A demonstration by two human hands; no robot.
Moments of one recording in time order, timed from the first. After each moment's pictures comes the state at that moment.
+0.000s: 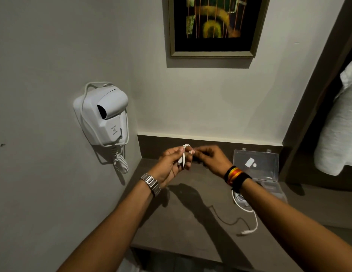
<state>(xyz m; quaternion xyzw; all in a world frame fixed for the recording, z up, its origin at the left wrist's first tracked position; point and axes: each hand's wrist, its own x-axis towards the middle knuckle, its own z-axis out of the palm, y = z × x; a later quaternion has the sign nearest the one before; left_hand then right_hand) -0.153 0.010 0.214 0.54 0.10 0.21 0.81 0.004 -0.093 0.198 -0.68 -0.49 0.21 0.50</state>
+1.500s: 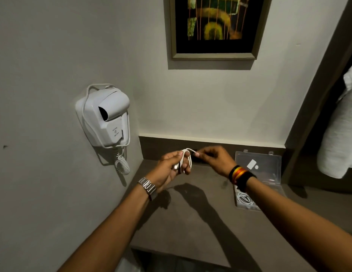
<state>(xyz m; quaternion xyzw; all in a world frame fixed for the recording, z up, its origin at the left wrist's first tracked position) -0.161 0.014 0.208 0.59 0.13 0.21 0.77 0.019 -0.095 0.200 -0.72 -0.50 0.18 0.46</state>
